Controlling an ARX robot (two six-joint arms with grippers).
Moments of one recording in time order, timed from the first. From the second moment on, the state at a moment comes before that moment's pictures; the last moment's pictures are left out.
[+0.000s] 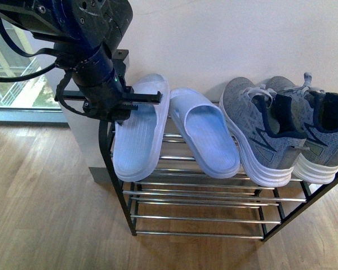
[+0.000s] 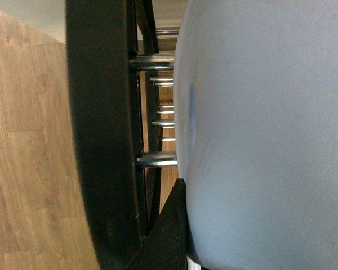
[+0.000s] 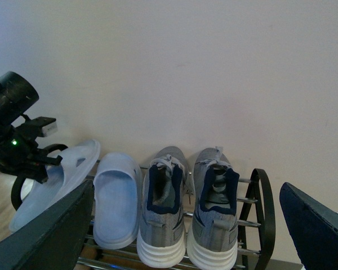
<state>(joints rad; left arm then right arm) -0.36 2.41 1.62 -0.35 -0.03 -0.23 0.00 0.00 0.02 0.00 0.00 -0.01</state>
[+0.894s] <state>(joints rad) -0.37 2.46 1.68 -0.36 -0.01 -0.24 0.00 0.00 0.02 0.00 0.00 -0.01</state>
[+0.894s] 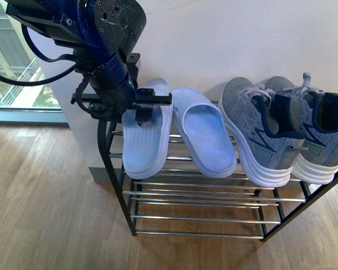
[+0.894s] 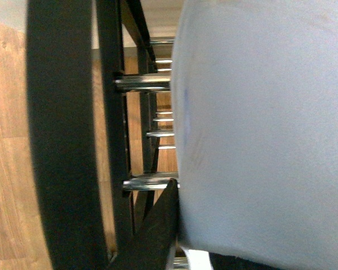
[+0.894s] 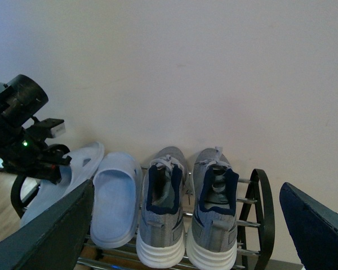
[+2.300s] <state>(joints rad) -0.23 1.64 0.58 1.03 -0.21 -0.01 0.00 0.00 0.02 0.00 0.00 -0.01</state>
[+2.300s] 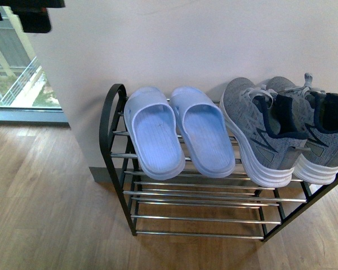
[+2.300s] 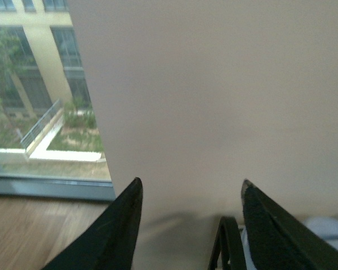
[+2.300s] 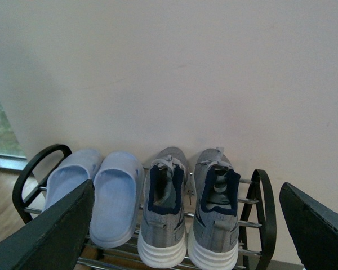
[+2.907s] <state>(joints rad) -0.09 1.27 0.16 1.09 -0.09 -0.01 0.00 0.00 0.02 0.00 0.00 -0.01</state>
